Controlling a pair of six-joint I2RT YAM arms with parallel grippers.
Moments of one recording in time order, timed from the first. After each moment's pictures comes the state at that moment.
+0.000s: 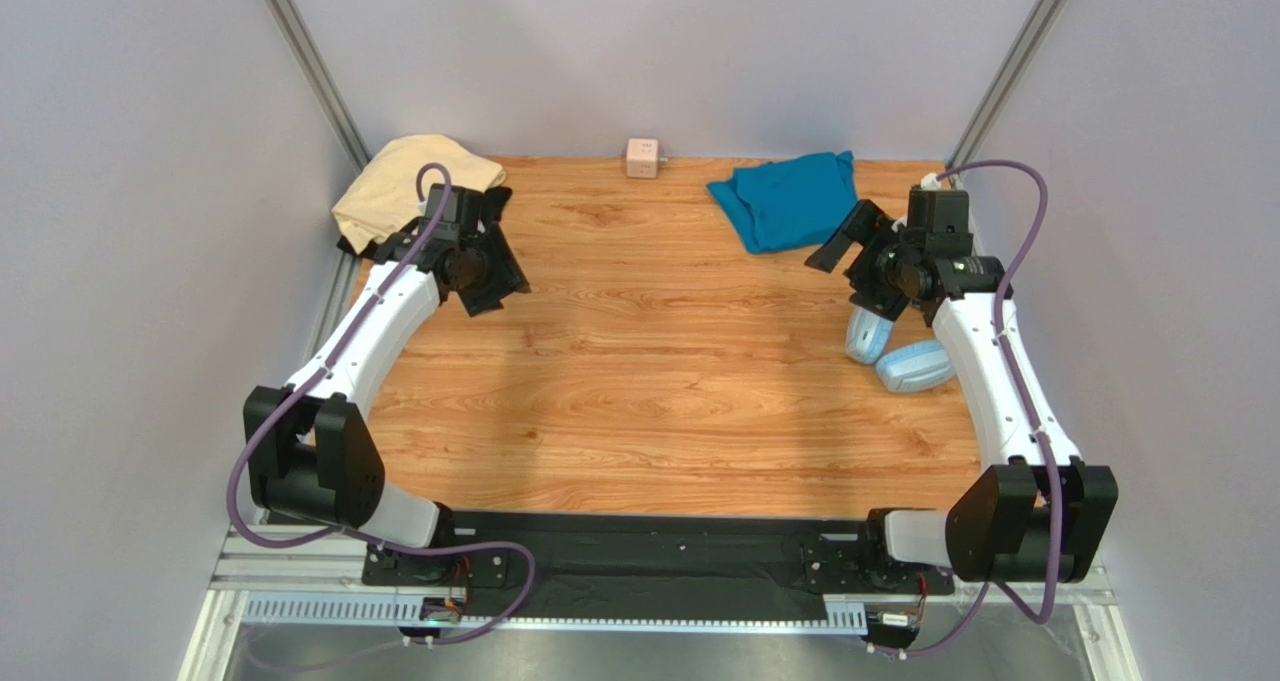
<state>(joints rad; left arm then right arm) -0.19 1.47 1.24 -0.73 0.03 -0.67 -0.01 1.30 1.21 -0.68 -0.22 0.63</state>
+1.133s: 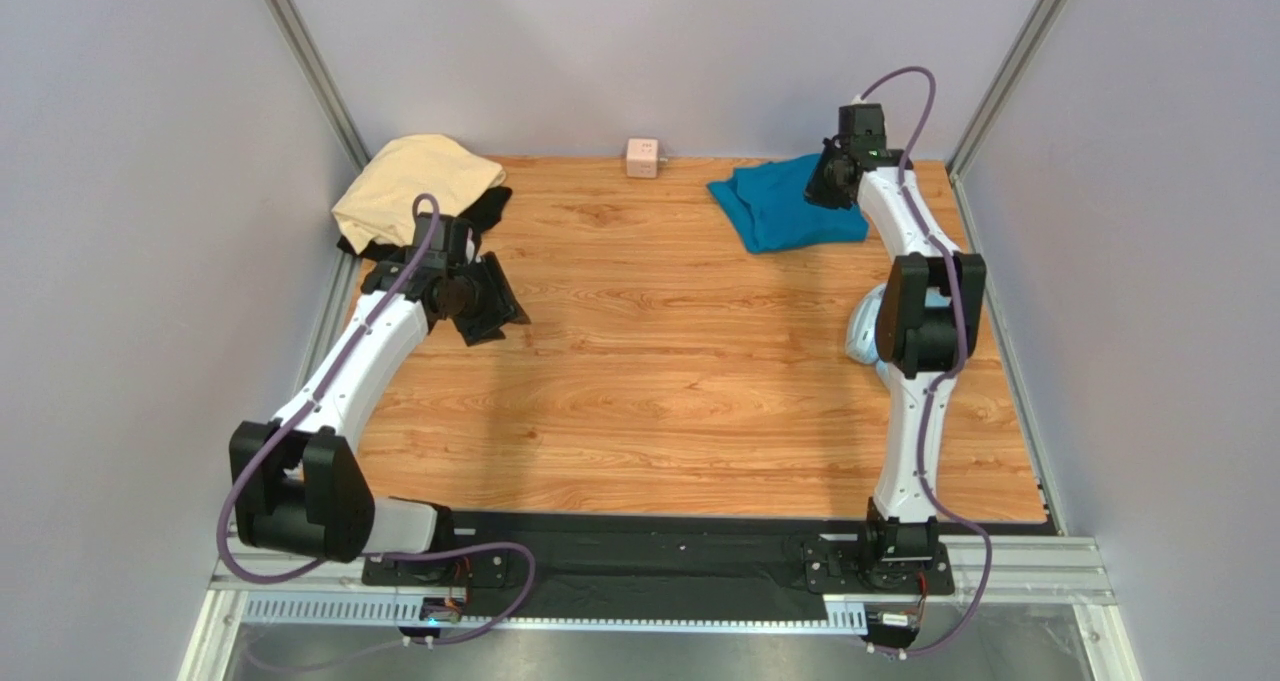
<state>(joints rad) -0.16 1.37 1.11 -0.74 0.15 -0.64 0.02 2.22 2.02 -0.58 -0.03 0.43</state>
